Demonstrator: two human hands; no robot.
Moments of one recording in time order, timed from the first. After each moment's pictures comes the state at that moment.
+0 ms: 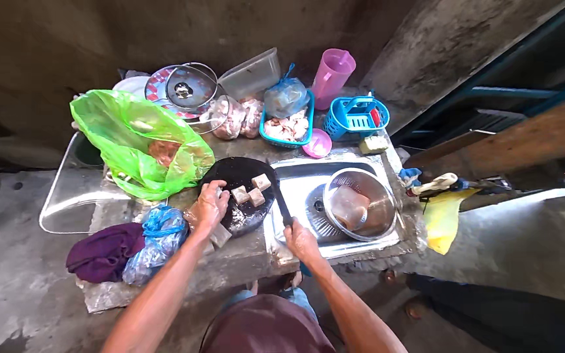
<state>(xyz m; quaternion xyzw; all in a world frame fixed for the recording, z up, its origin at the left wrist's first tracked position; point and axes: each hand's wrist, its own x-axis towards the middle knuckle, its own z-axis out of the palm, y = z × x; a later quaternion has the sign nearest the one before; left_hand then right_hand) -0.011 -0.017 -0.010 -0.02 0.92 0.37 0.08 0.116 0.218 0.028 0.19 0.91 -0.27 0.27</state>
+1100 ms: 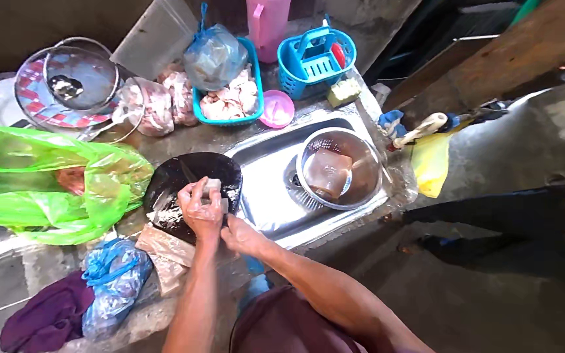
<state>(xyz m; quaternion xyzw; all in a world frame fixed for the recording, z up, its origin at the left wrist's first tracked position) 0.004 0.077 -0.051 0.03 0.91 0.37 -0.17 0.075 0.179 -0.004 0.10 0.74 -0.57 0.35</state>
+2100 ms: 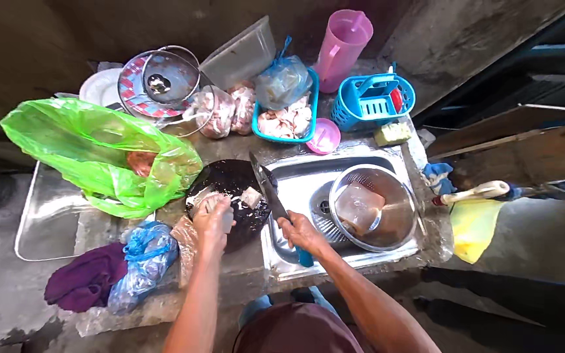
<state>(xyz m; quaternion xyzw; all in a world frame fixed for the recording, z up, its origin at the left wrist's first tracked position) 0.003 0.036 -0.007 -0.26 0.63 0.73 0.05 0.055 0.263 -0.010 0.13 0.76 -0.55 0.32</state>
